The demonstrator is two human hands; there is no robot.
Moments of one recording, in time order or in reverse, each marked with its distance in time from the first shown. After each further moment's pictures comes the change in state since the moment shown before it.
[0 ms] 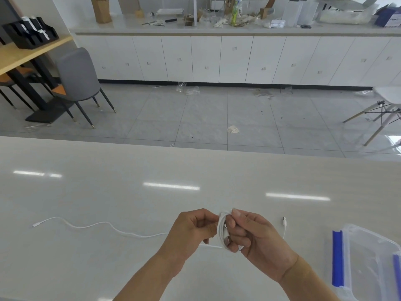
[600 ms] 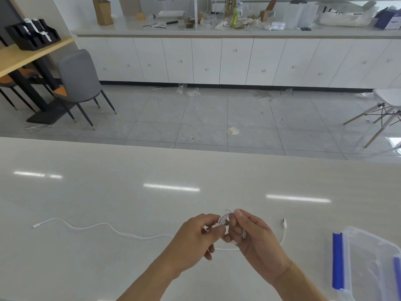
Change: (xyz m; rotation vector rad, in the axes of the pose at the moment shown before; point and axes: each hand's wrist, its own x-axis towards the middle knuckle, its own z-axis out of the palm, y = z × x) left_hand -0.004 0.004 0.006 0.288 -0.034 -0.025; right_hand 0.008 0.020 -0.017 -0.095 0.143 -0.139
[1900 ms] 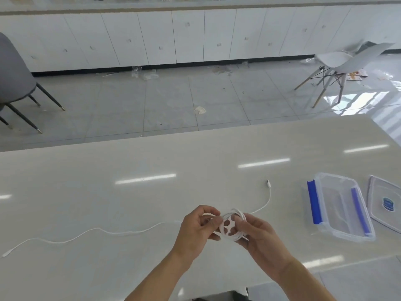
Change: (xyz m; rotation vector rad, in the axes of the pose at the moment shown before) left_hand 0.004 -0.072 0.002 -0.324 -0.071 -0.073; right_hand -0.050 0.069 0.012 0.065 0.373 0.076
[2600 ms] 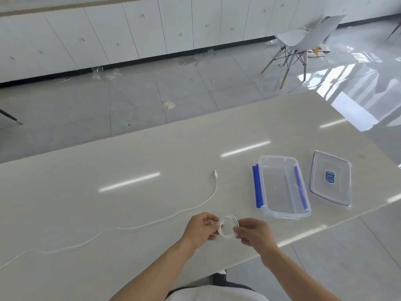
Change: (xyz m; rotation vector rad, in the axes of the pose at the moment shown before) left_hand 0.079 -0.089 0.168 0.273 -0.133 -0.298; right_hand -0.017 0.008 -0.201 -0.460 0.576 0.141
